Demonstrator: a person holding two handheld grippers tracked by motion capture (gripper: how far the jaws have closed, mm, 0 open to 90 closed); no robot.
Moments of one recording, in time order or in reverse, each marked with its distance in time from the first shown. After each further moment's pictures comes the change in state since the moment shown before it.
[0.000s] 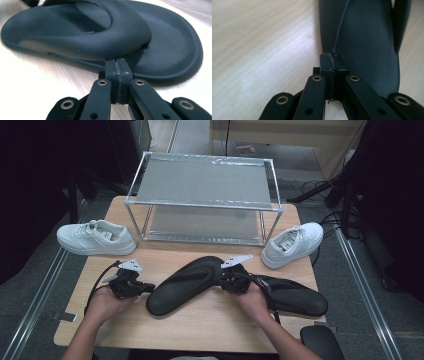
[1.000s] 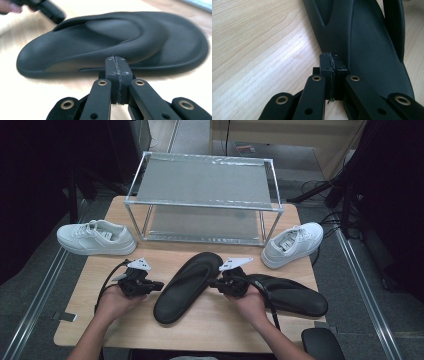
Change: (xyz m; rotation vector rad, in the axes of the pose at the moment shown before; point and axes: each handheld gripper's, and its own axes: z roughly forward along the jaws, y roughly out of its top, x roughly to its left) left arm -0.008 0.020 0.015 -0.028 -0.003 0.037; right arm 0.023 0.003 -0.011 -0.060 0.037 -0.014
